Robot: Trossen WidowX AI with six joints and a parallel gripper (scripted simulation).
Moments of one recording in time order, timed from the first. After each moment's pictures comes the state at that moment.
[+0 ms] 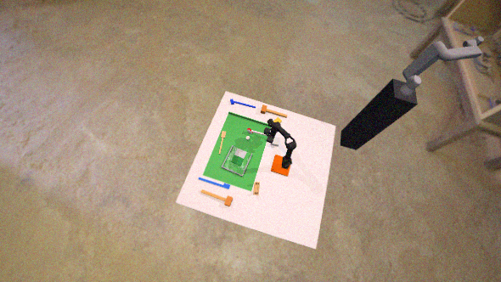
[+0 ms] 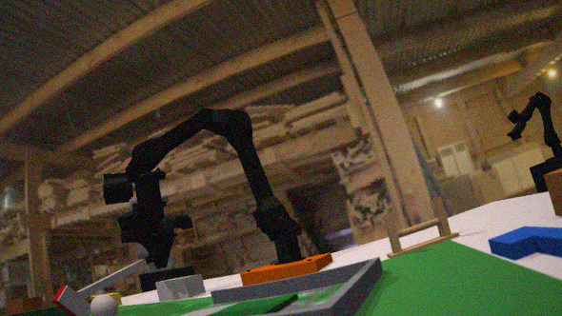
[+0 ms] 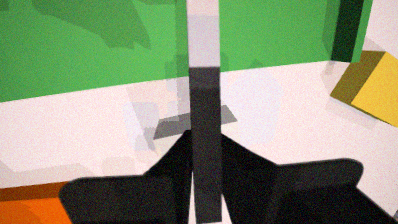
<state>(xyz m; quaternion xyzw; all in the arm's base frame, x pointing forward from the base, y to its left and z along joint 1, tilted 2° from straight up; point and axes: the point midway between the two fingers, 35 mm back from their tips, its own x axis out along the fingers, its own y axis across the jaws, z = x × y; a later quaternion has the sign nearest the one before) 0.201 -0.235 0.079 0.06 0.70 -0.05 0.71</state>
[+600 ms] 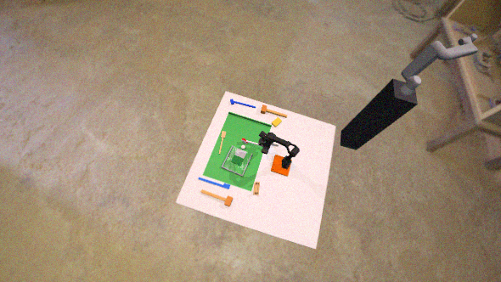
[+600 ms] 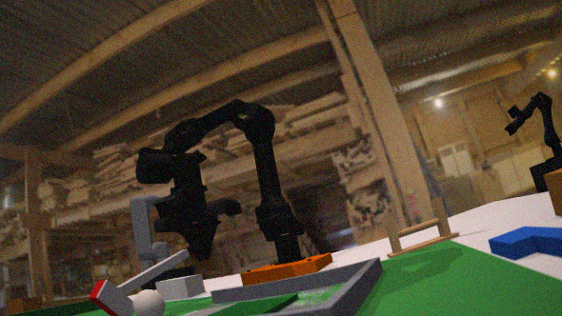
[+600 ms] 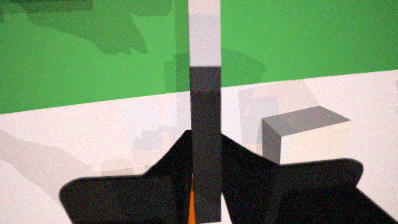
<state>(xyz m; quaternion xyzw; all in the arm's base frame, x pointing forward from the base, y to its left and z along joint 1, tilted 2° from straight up) 0.225 -0.109 0.081 0.06 0.70 -0.04 0.71</state>
